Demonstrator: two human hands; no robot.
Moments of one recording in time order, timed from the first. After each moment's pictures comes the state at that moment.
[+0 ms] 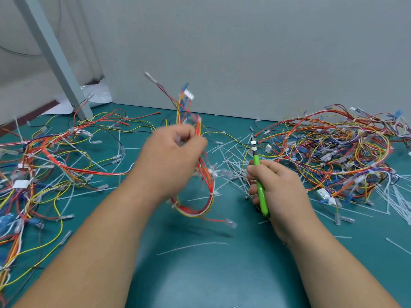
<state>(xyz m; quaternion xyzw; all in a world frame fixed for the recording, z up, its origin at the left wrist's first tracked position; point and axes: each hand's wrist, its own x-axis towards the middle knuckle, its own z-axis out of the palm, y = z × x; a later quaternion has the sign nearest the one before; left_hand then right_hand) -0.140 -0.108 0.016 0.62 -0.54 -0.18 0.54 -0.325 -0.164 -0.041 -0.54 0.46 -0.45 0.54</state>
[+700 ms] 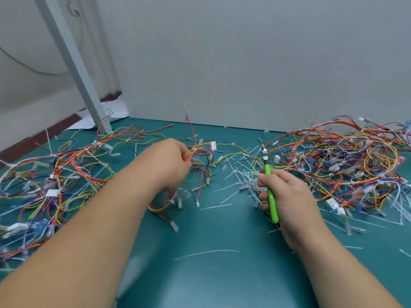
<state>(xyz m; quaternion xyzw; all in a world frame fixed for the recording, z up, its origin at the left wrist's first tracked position) -0.093 -0.123 0.031 0.82 -0.55 -0.08 0.14 -0.329 -0.163 -0.038 -0.52 0.44 -0.46 0.57</state>
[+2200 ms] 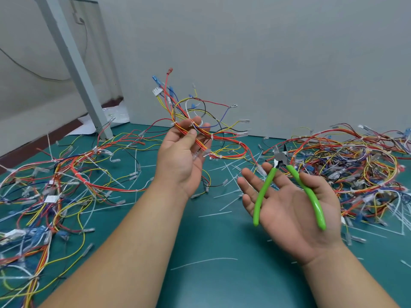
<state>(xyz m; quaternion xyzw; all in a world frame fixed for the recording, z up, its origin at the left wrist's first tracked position) -0.134 -0.157 0.019 0.32 -0.24 -0.43 0.81 -0.342 -0.162 -0.024 -0.25 0.09 -0.38 0.88</state>
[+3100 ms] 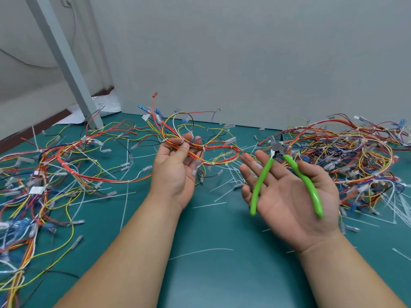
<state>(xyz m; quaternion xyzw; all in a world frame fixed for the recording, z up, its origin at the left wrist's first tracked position) -0.134 -0.153 -0.032 0.32 -0.18 -0.44 0.82 -0.346 -0.168 -0.028 -0.27 0.13 -0.41 0.86</state>
